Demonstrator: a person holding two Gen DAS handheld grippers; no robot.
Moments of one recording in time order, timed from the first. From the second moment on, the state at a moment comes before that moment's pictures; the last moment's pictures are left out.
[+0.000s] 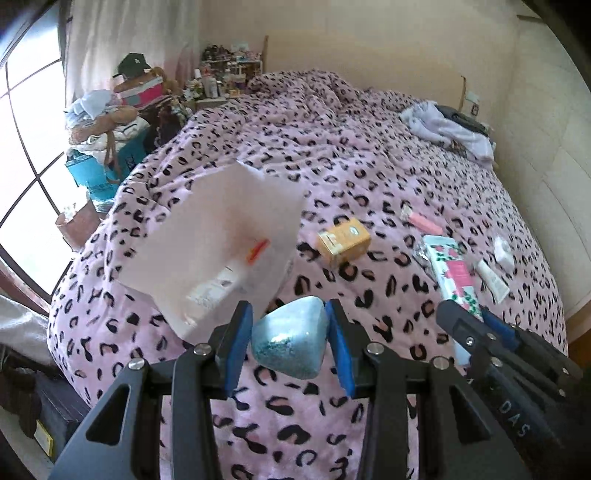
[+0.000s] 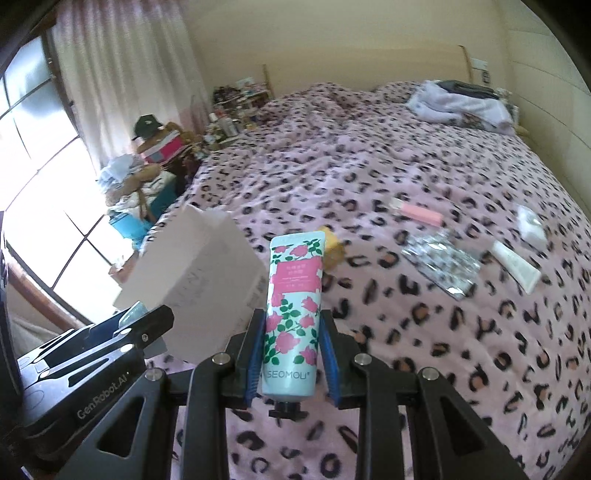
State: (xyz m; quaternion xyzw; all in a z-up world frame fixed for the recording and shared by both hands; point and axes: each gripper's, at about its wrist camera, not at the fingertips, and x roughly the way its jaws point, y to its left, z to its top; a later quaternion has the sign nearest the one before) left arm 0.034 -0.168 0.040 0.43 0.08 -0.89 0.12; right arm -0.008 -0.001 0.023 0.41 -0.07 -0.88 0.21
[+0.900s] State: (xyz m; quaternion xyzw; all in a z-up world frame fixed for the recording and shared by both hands) left arm -0.014 -0.300 0.007 0.44 0.14 -0.87 0.15; right arm -0.112 -0.175 0.004 0.48 -0.03 -0.79 0.38
